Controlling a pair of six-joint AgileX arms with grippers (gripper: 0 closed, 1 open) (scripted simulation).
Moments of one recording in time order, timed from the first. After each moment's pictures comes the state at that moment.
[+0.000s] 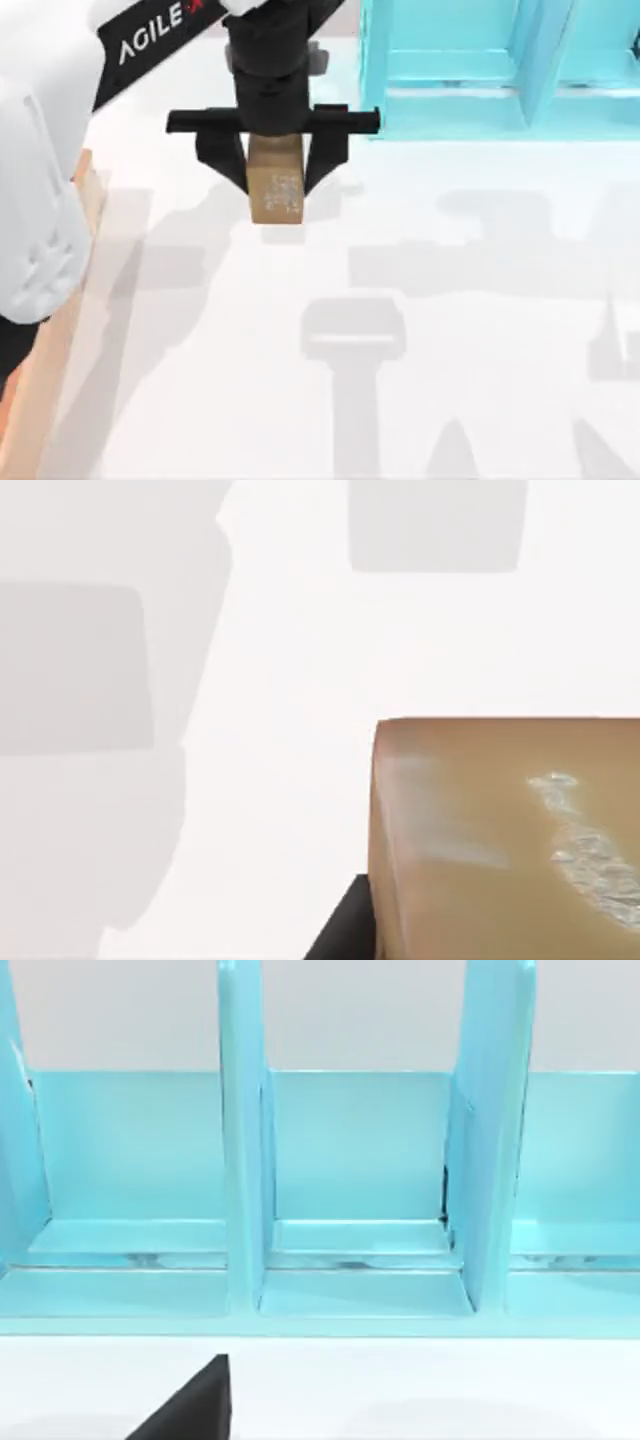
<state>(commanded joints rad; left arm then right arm) -0.55 2.33 2.23 -1.47 0.00 -0.52 0.00 0.00 0.00 0.00 0.00 0.00</state>
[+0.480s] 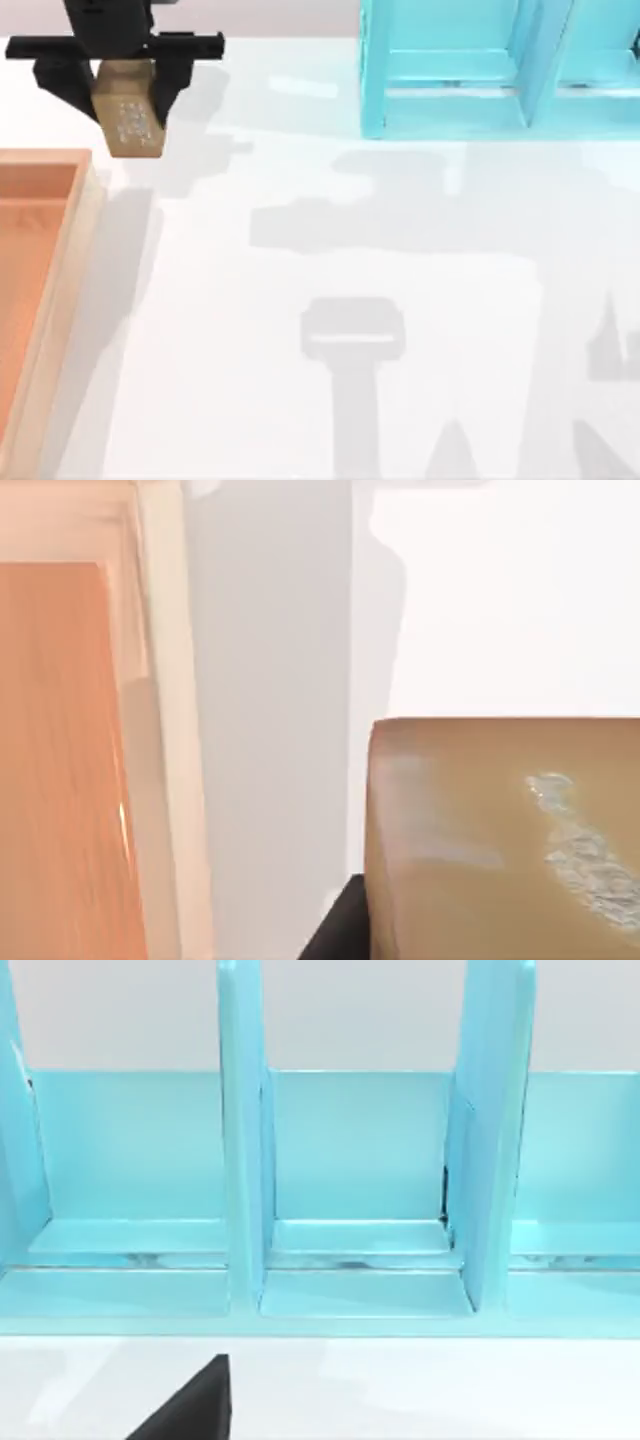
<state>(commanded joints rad) -0.25 2.36 2.43 -1.64 0.00 -0.23 0.00 0.00 0.00 0.00 0.00 0.00</state>
